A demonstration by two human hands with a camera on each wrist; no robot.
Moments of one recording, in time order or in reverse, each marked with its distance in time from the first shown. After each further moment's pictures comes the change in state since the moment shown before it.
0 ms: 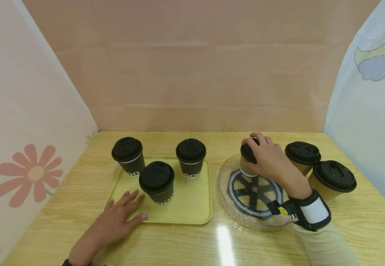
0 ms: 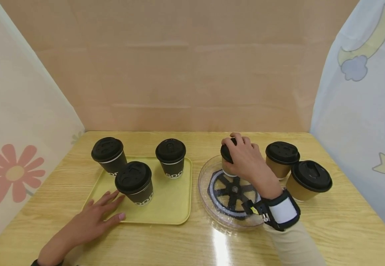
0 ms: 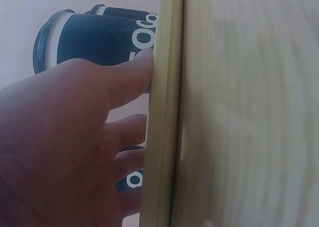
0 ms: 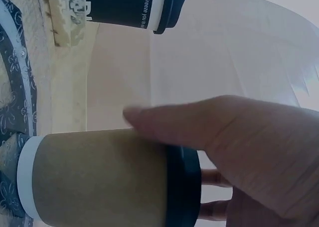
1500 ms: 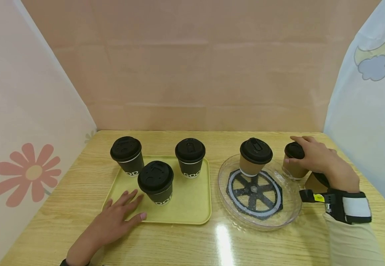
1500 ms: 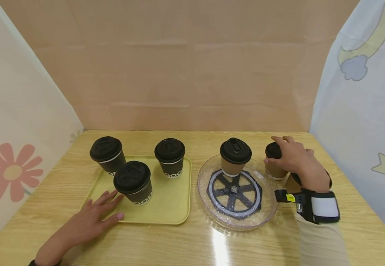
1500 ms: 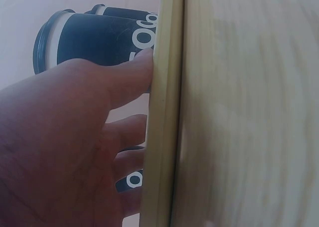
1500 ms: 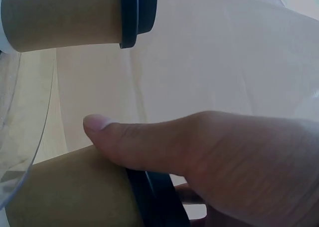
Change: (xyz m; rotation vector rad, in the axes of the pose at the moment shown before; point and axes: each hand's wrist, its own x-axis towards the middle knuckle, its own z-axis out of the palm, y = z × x) left_hand 0.000 0.000 -0.001 -0.012 0.000 -0.002; right_hand -0.032 0.115 -0.023 0.022 -0.270 0.294
